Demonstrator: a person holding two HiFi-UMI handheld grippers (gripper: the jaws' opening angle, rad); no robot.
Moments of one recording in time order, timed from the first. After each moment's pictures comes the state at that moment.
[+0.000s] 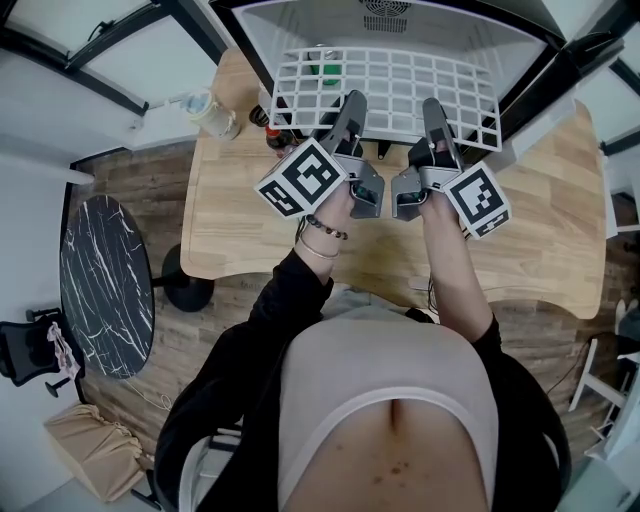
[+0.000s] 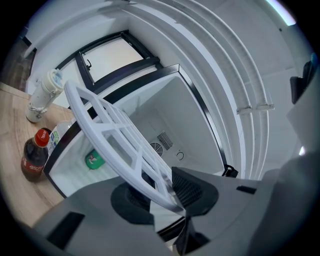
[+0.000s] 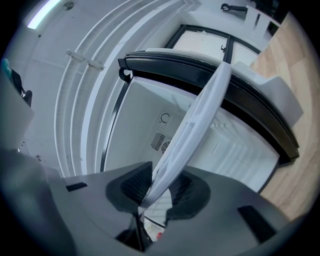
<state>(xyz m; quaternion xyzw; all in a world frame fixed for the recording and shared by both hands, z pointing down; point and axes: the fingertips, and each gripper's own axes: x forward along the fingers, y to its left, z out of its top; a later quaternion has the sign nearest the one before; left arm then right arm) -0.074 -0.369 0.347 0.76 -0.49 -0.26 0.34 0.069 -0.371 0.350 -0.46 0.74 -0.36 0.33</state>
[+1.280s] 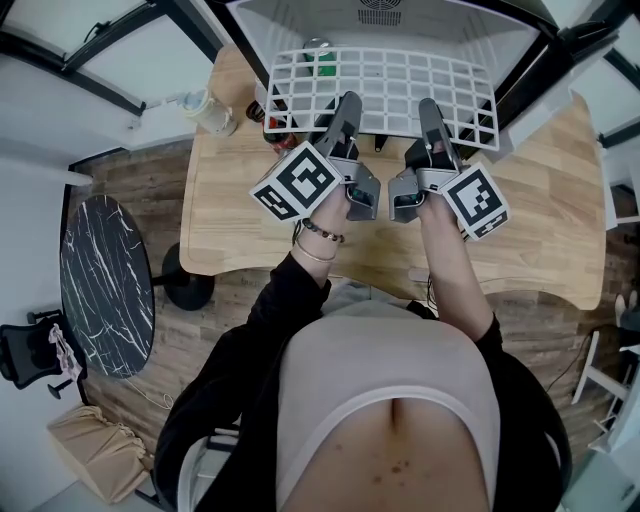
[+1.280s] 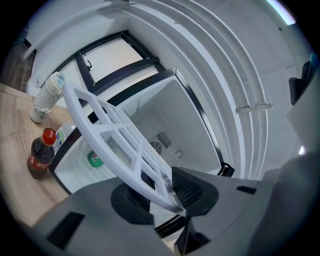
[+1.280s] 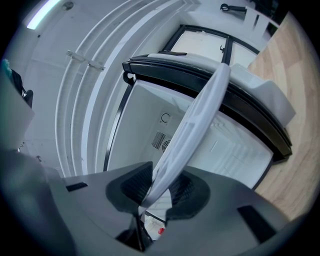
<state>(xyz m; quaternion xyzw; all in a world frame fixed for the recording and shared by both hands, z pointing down) -0.074 -0.352 0.350 0.76 -0.49 -0.25 0.34 0.070 -0.353 0.351 -0.46 0.74 -0.37 0.33</state>
